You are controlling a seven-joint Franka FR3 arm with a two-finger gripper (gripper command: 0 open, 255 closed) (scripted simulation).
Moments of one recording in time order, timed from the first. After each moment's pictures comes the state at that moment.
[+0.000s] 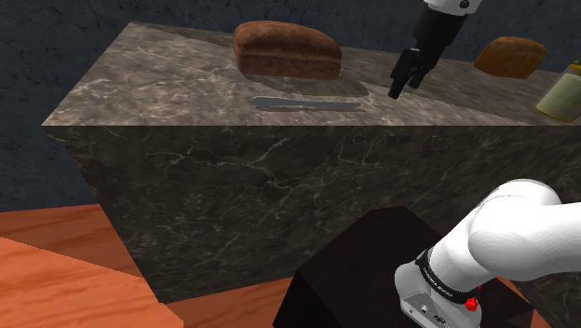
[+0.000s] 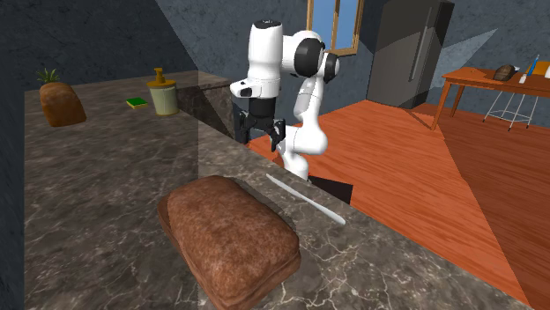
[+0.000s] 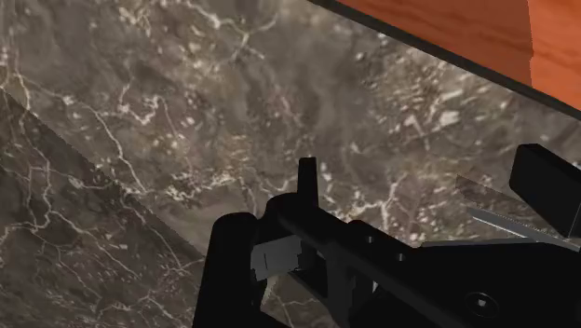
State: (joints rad) arm -0.01 -0.77 0.00 -2.33 -0.08 1.59 -0.03
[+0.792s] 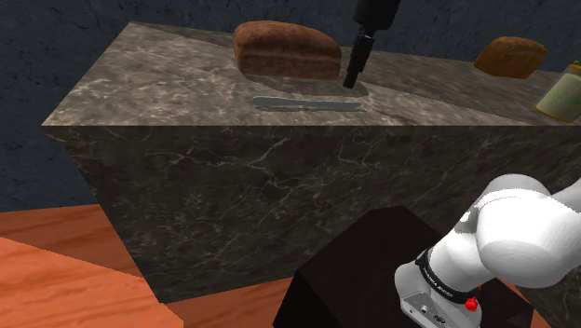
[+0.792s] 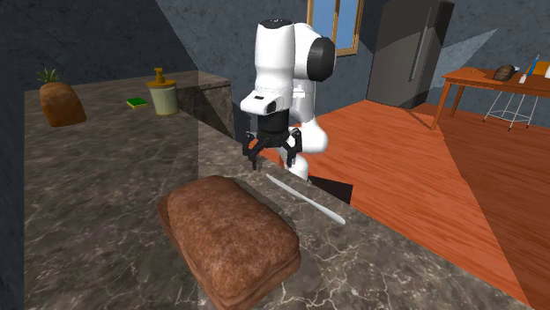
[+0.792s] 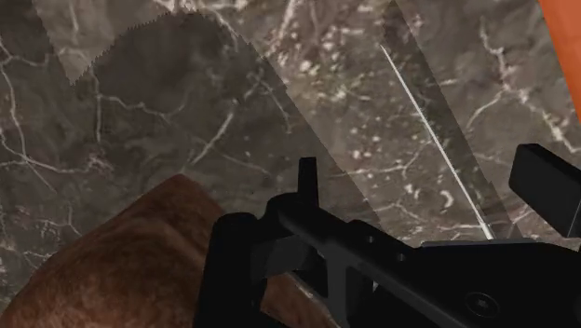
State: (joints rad) arm 0.19 -0.48 -0.03 -2.12 -0.03 1.69 -0.44
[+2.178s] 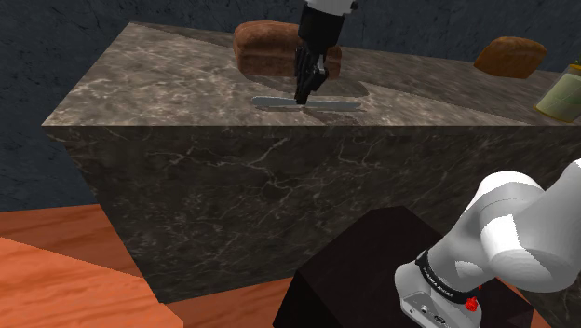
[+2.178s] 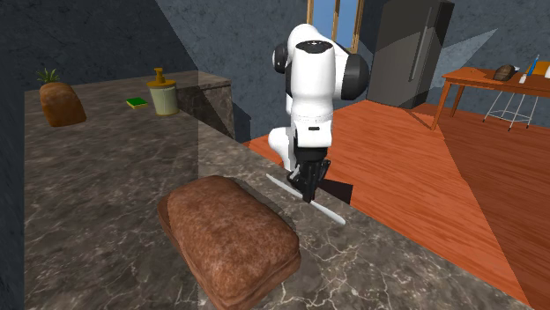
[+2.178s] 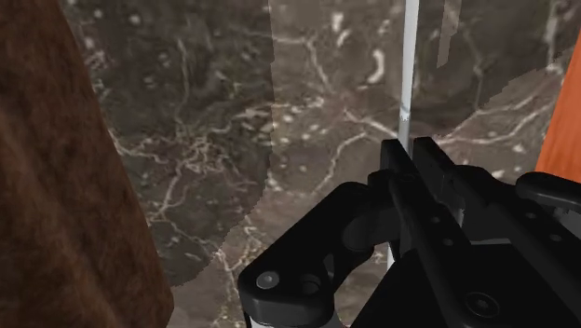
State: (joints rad) arm 0.34 -0.30 0.01 -2.06 0.04 1.80 -0.79
